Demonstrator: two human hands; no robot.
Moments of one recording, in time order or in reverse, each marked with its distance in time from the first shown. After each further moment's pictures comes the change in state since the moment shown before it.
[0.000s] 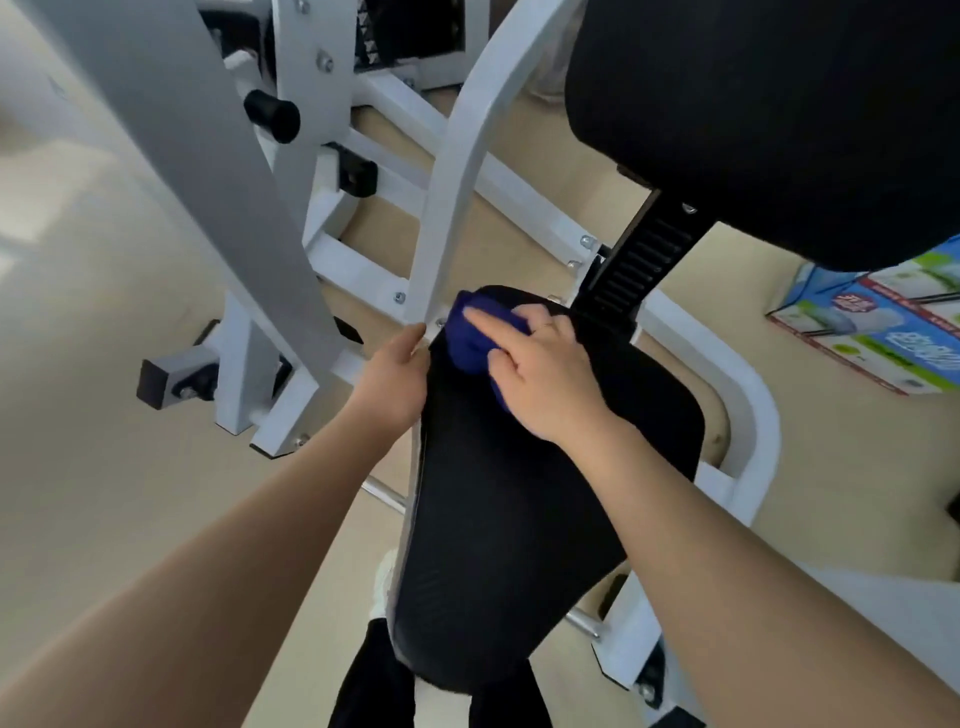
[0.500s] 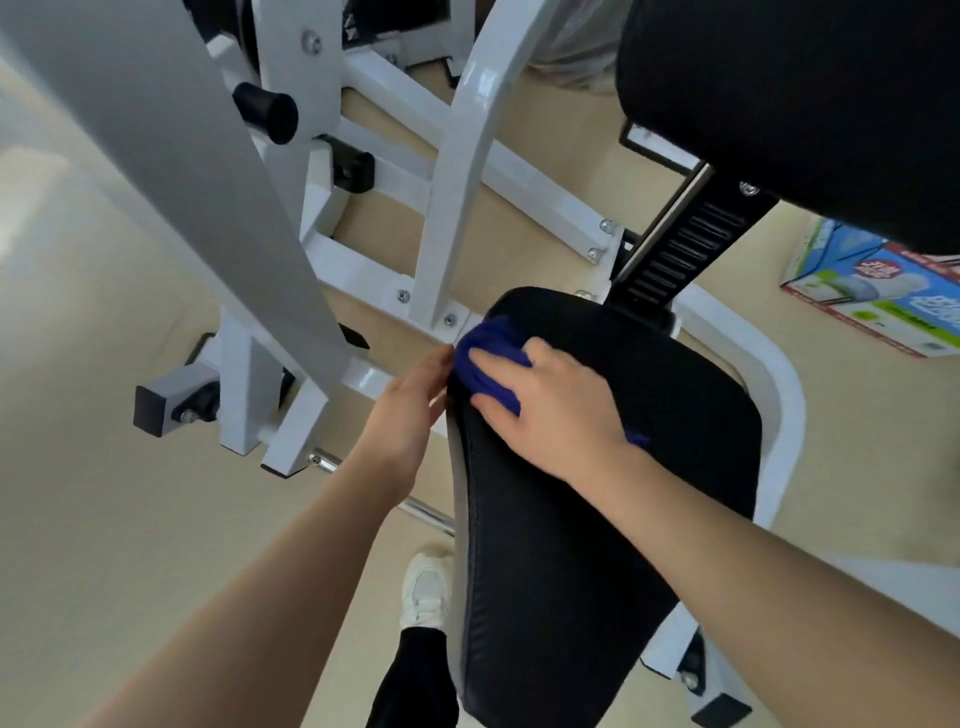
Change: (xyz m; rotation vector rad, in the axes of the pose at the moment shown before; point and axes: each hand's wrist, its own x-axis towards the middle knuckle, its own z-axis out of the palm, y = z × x) left_hand 0.011 -0.017 -0.019 -0.417 -0.135 -0.128; right_hand 0.010 -0.014 0.031 -0.192 0.111 -0.098
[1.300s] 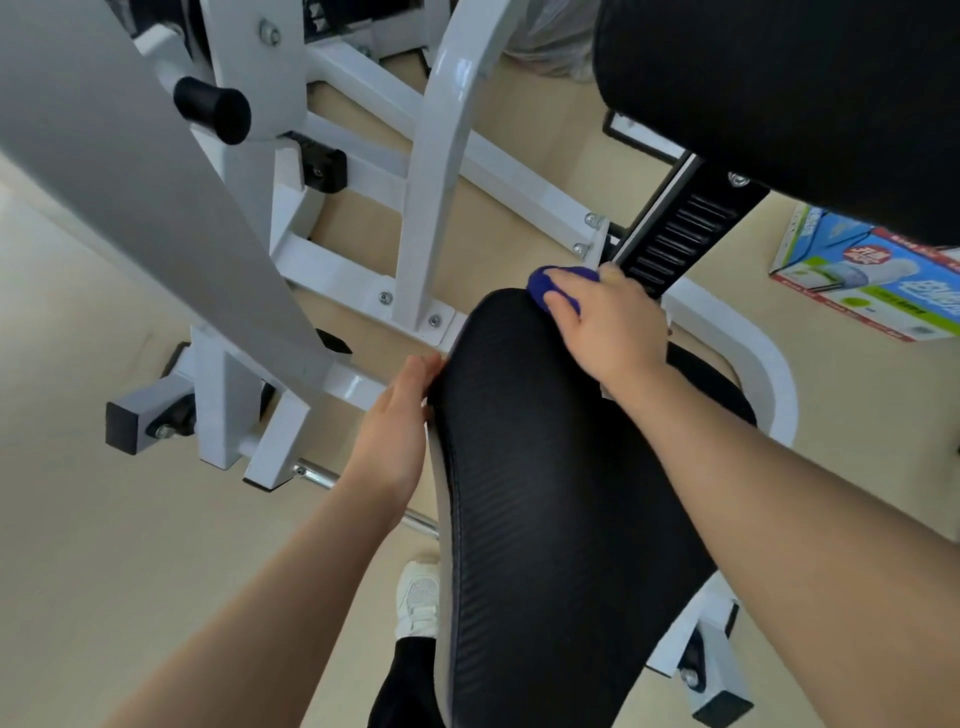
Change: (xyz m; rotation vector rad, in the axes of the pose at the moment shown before) left_hand 0.001 -0.001 0.011 0.125 0.031 -0.023; right_hand 0.049 0.083 0.002 -0.060 0.081 0.326
